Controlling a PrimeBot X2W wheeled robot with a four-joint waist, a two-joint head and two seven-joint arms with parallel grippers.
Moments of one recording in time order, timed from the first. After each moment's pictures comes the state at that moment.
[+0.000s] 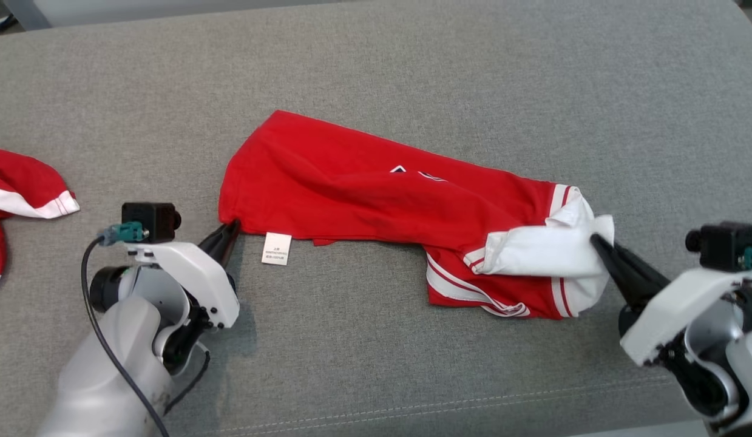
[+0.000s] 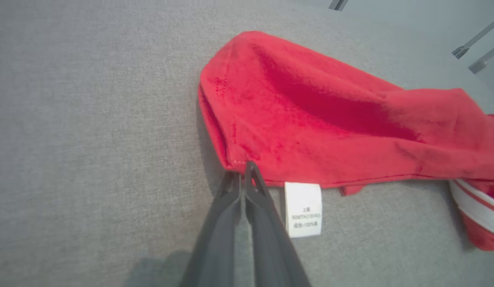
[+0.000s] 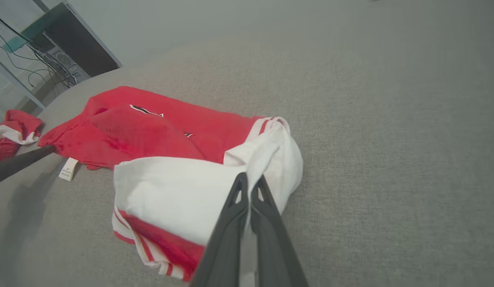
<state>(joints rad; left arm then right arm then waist) -0.62 0.26 -0.51 0.77 -0.75 -0.12 0.03 -0.33 -0.41 0.35 0.23 0.77 0.13 0.13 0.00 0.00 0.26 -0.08</state>
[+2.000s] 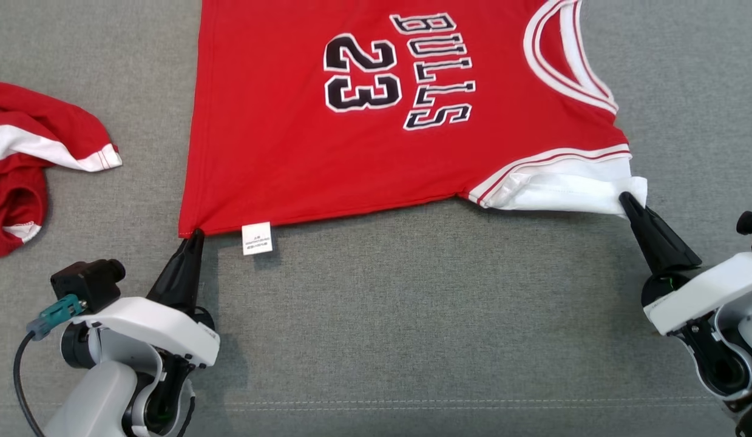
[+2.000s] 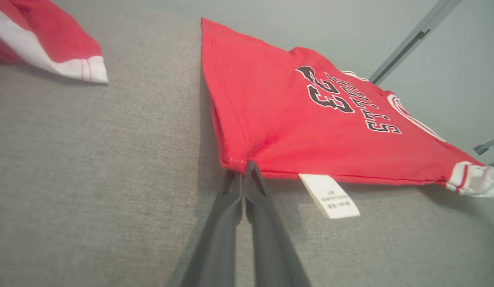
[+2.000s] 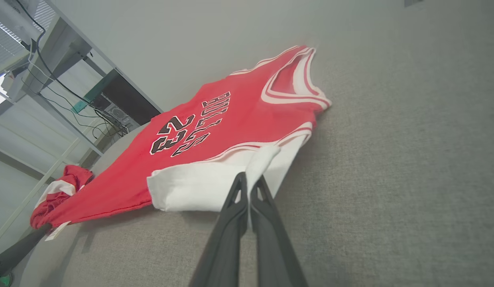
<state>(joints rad) -0.31 0.37 -0.43 0.27 -0.90 0.09 -0.14 -0.47 -0.57 0.63 0.30 1.16 0.13 -0.23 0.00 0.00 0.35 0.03</state>
